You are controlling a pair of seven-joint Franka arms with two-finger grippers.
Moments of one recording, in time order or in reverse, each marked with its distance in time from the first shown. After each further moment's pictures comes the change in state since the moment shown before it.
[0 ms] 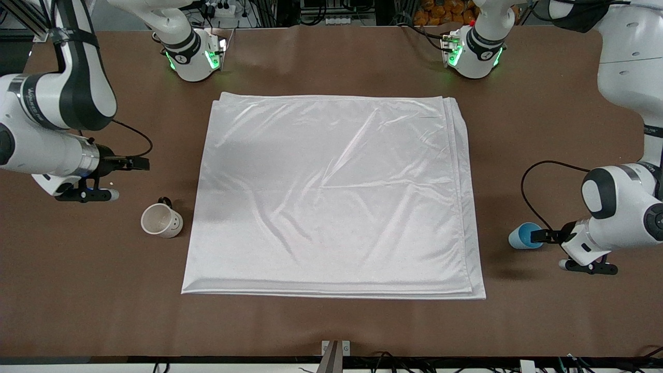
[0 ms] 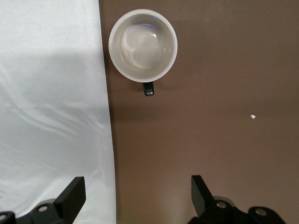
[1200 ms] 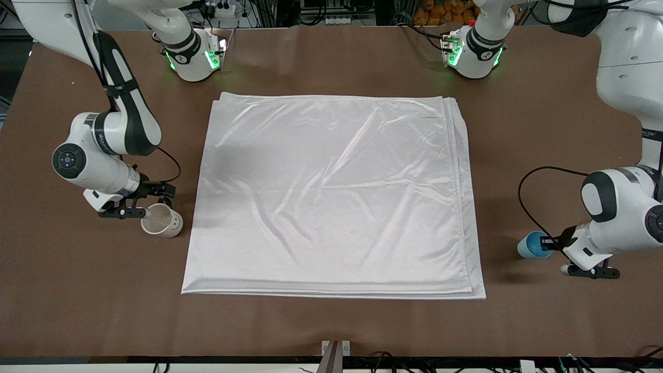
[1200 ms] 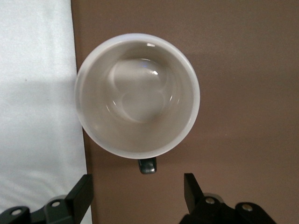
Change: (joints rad) left arm 0.002 0.004 -0.007 0.038 -0.017 0.021 -0.016; right arm 0.000 0.161 0.000 -0.197 0.003 0.524 0.001
